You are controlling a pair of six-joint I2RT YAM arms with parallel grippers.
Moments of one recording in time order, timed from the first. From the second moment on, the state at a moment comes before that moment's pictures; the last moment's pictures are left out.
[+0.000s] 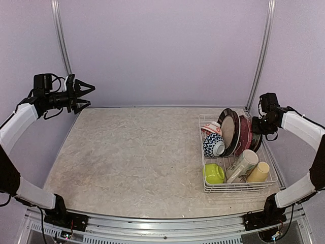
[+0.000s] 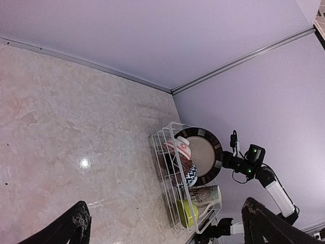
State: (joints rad) left arm 0.06 1.31 1.23 -0.34 0.92 -0.63; right arm 0.04 1.36 1.05 -0.57 0.25 0.21
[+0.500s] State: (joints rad) left arm 0.06 1.34 1.23 -0.34 0.94 -0.65; right arm 0.05 1.31 1.10 -0.67 0.25 0.21
